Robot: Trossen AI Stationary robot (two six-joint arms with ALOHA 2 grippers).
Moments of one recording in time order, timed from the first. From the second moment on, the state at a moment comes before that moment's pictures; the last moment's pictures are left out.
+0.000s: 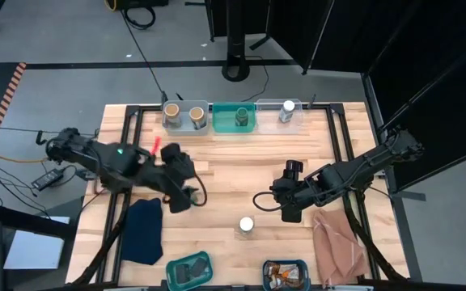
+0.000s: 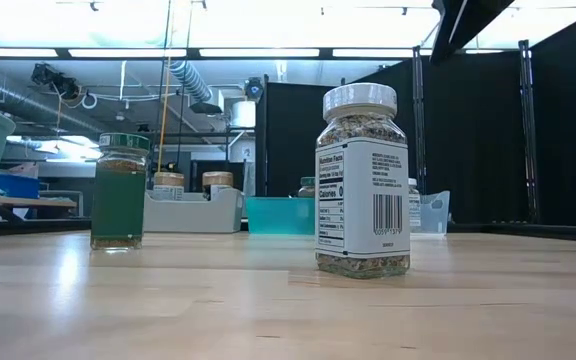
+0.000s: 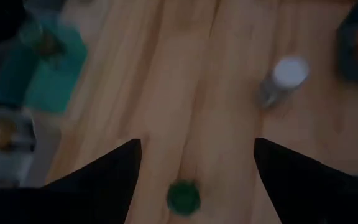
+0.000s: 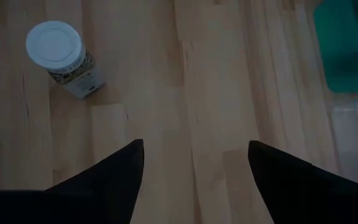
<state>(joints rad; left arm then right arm) -0.37 1.40 1.62 -1.21 -0.42 -0.47 0.43 1.48 1.33 -1.07 0.39 0.45</state>
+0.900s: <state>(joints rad) -0.36 1.28 1.08 -0.97 -0.32 -0.61 0.43 1.48 1.33 -1.07 0.39 0.42</state>
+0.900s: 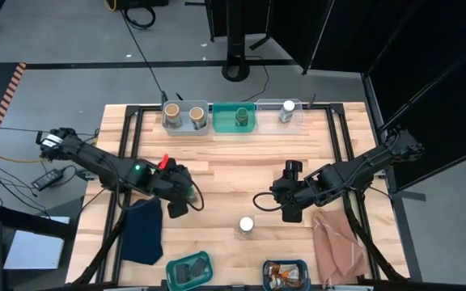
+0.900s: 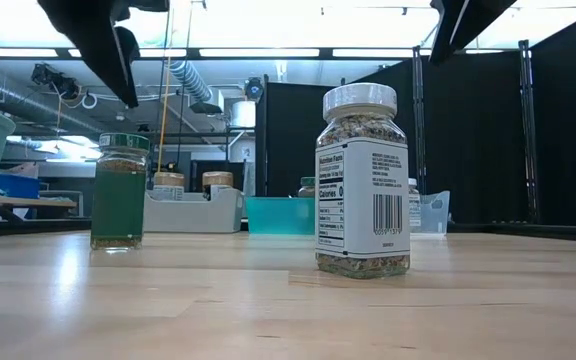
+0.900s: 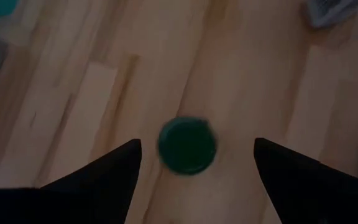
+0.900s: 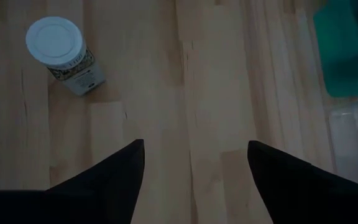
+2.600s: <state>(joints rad) -0.29 1.28 0.87 -0.71 -0.25 -0.57 0.43 1.48 1.33 -1.07 0.39 0.42</state>
